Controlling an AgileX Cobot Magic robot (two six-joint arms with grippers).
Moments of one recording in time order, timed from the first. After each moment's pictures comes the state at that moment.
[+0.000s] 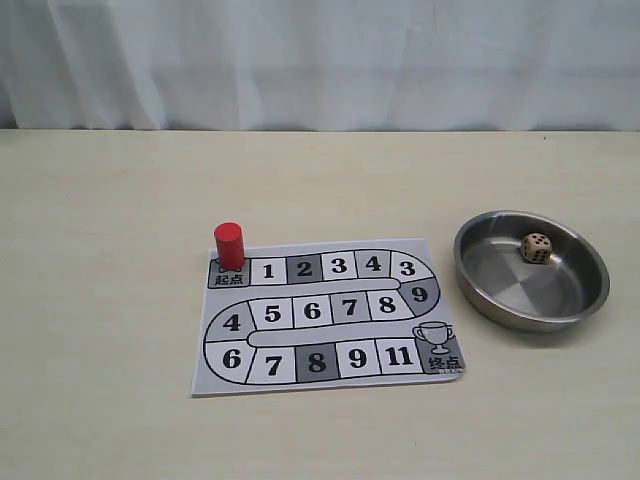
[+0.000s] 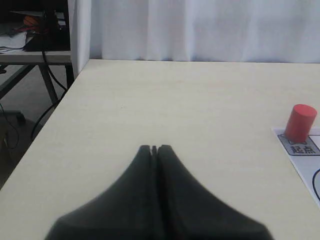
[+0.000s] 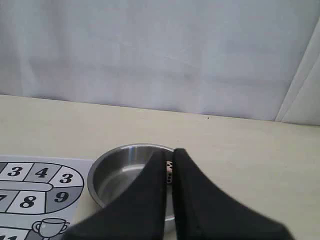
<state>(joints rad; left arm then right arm) 0.05 0.01 0.01 -0.04 0.32 0.06 0.01 0.01 0.00 -0.11 0.16 -0.01</state>
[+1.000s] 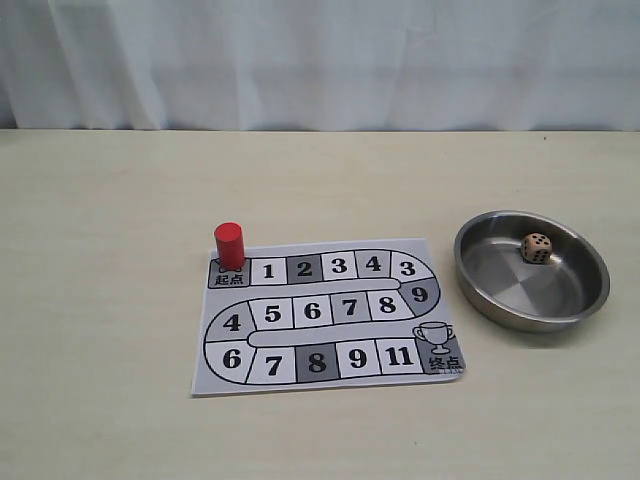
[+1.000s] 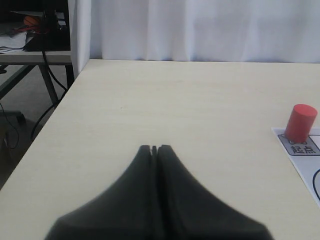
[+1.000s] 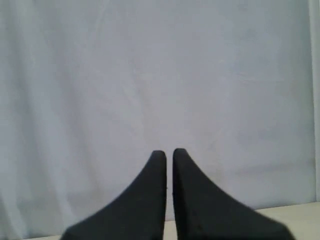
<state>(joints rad) 0.05 0.01 0.01 -0.04 0.32 0.06 0.01 0.01 -0.15 0.14 -0.04 0.01</state>
